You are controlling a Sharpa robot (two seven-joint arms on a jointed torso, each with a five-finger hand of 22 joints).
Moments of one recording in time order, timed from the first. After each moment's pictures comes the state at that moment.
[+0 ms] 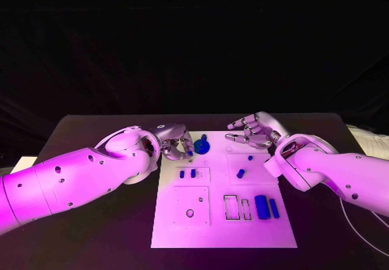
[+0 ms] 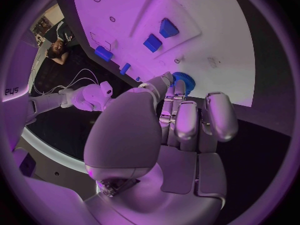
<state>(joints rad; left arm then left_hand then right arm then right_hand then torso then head) 1.23 -0.66 0.00 1.48 -1.45 -0.17 -0.15 1.46 -0.15 0.45 0.07 0.13 1.13 0.13 0.14 0.10 1.25 0.06 0.10 0.07 1.47 -0.02 1.26 1.01 0.10 1.46 0.07 1.18 1.31 1.11 -0.97 0.08 1.67 -0.96 -0.54 0.00 1.42 -0.05 -0.08 0.28 0.36 0.99 0.15 0.08 0.08 1.37 0.06 1.15 1.27 1.47 -0.01 1.49 1.31 0.08 1.32 0.09 1.34 1.19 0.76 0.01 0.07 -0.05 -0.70</state>
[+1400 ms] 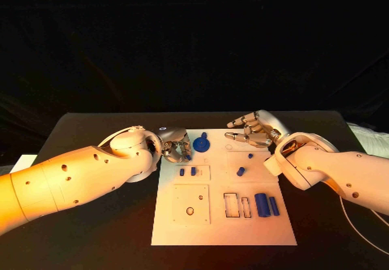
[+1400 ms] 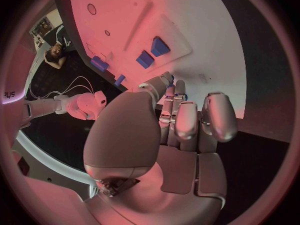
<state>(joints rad) 1.23 -0.63 -0.01 1.44 -1.48 -0.09 -0.19 1.45 -0.16 0.45 0.07 0.13 1.13 0.13 0.14 0.10 1.26 0.06 0.10 0.07 1.47 -0.02 1.26 1.00 0.10 1.46 0.07 1.18 1.31 1.10 -0.97 0.08 1.67 -0.95 -0.54 0.00 1.42 -0.05 -0.08 0.28 0.36 0.99 0.15 0.08 0.08 1.37 0.06 1.15 1.27 1.47 -0.01 1.49 1.31 0.08 1.32 0.09 1.34 1.19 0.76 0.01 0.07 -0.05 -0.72</state>
